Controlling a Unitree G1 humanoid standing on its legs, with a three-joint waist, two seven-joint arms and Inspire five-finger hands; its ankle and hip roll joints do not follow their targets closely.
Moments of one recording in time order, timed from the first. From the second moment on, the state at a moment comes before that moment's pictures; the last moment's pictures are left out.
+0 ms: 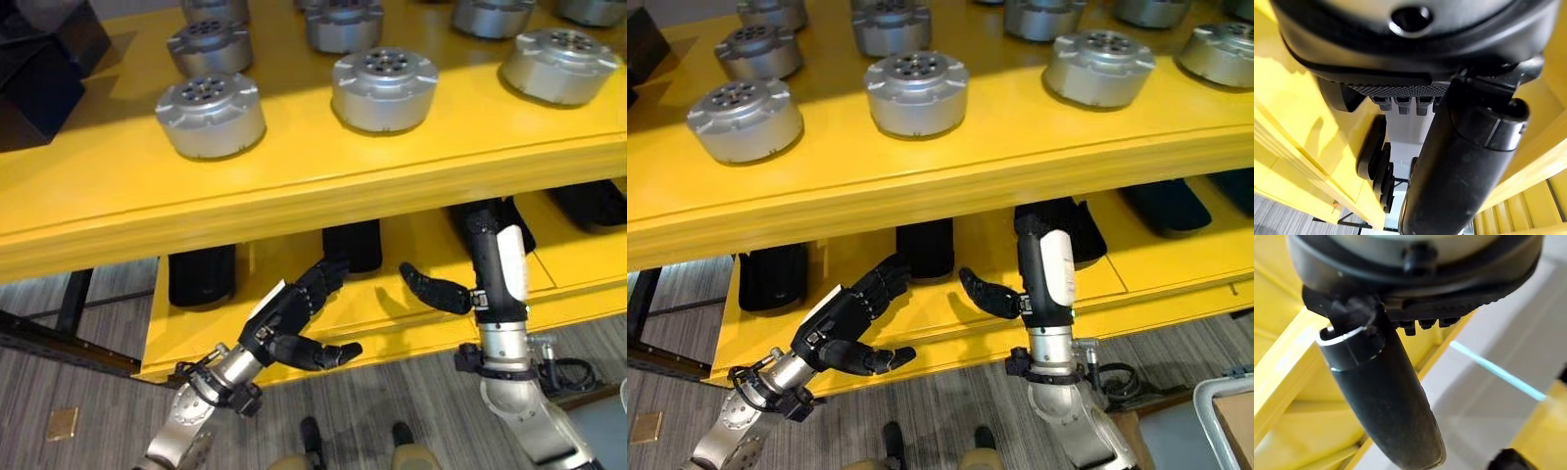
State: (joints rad) left arm 0.10 0.60 -0.39 -0.09 -0.61 -0.41 -0.33; right arm 0.11 -0.54 0.22 -0.27 -0.30 -0.29 -0.55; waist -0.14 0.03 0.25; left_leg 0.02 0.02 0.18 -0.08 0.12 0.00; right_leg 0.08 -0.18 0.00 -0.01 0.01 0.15
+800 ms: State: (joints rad) left arm 0.15 0.52 -0.33 -0.09 -0.46 -0.43 -0.08; right arm 0.12 -0.47 0.28 -0.19 0.14 -0.25 -0.38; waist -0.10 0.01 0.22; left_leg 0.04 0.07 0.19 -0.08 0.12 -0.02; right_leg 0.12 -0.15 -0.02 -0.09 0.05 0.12
